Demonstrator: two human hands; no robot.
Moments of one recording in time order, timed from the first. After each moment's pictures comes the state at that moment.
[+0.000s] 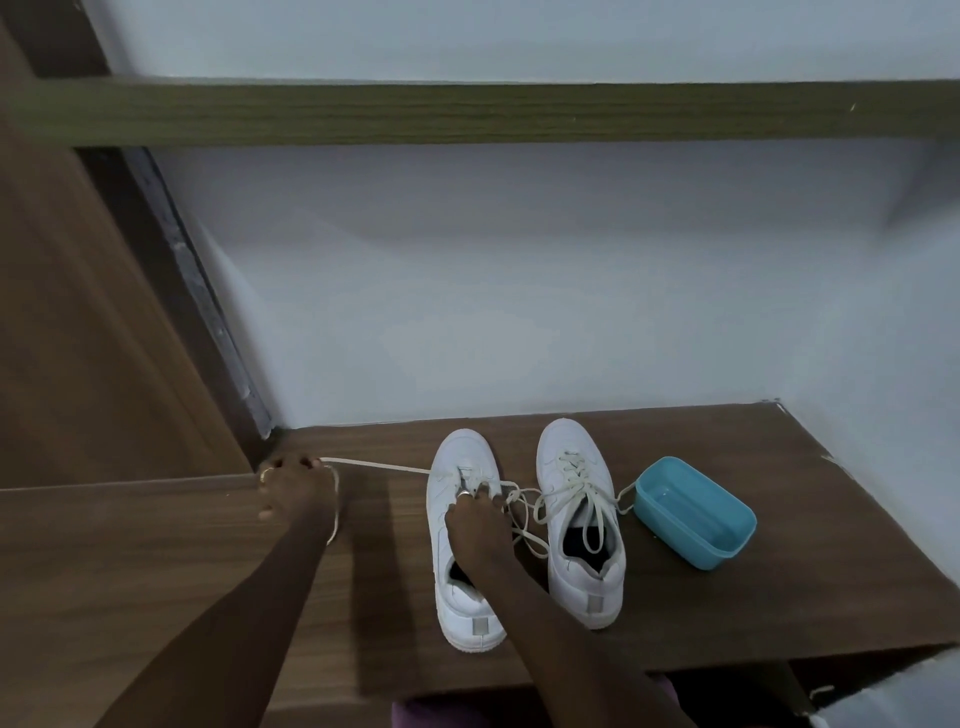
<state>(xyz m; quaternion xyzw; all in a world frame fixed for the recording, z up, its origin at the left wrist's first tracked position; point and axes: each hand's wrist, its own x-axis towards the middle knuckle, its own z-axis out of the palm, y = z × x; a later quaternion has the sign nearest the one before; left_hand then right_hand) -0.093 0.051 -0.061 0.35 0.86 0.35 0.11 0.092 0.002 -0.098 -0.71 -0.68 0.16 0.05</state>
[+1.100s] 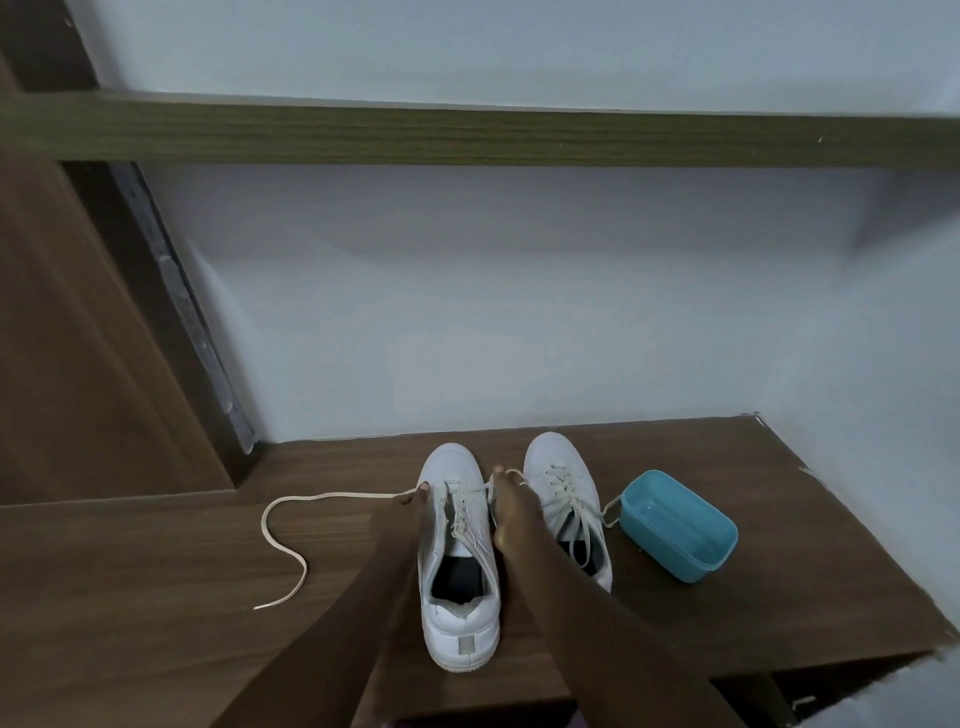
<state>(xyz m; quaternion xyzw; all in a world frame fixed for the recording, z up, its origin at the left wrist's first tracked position) 0.008 0.021 -0.078 0.44 0.70 0.36 0.43 0.140 0.032 -0.068 -0.65 -0.20 0.54 0.49</state>
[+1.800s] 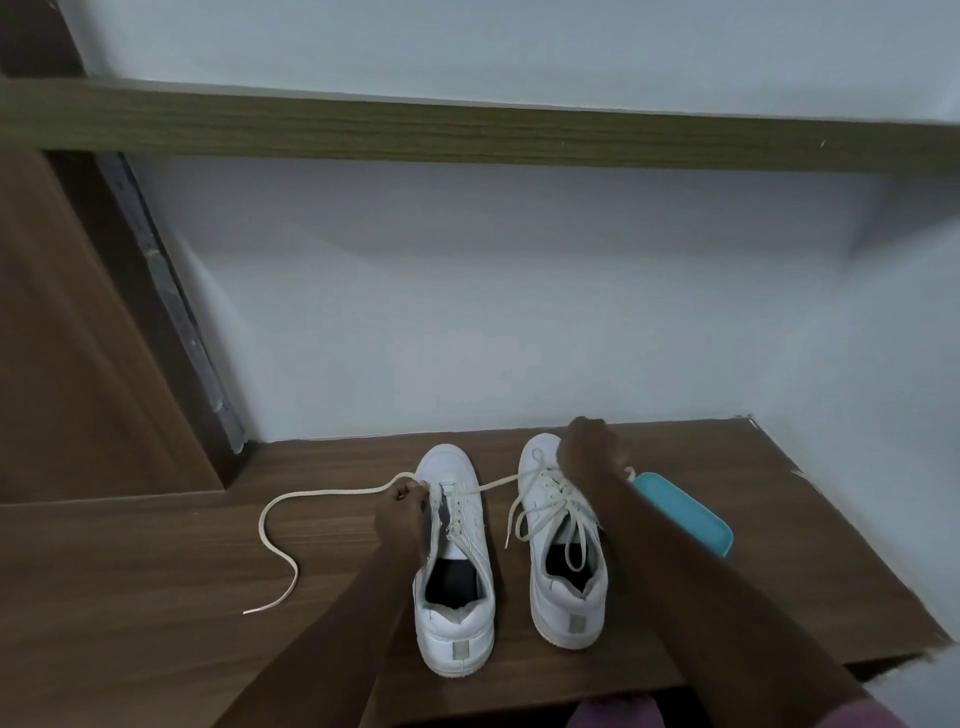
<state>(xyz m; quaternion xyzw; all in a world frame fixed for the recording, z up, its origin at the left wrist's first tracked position) 0.023 0.041 -0.093 0.26 0.62 0.52 0.52 0.223 0.048 0.019 -0.86 -0.49 0.11 0.12</state>
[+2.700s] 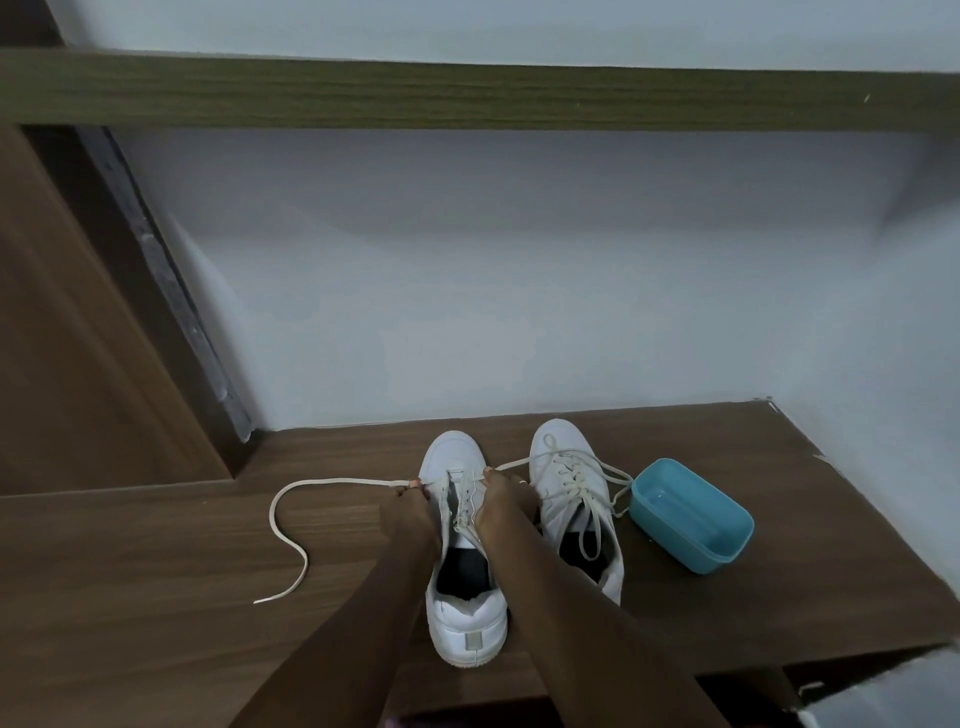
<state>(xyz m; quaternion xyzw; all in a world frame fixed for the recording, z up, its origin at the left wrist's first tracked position) 0.029 0.038 -0.090 0.25 0.68 0.50 0.47 0.112 0.042 -0.068 -0.69 -0.03 0.50 0.52</state>
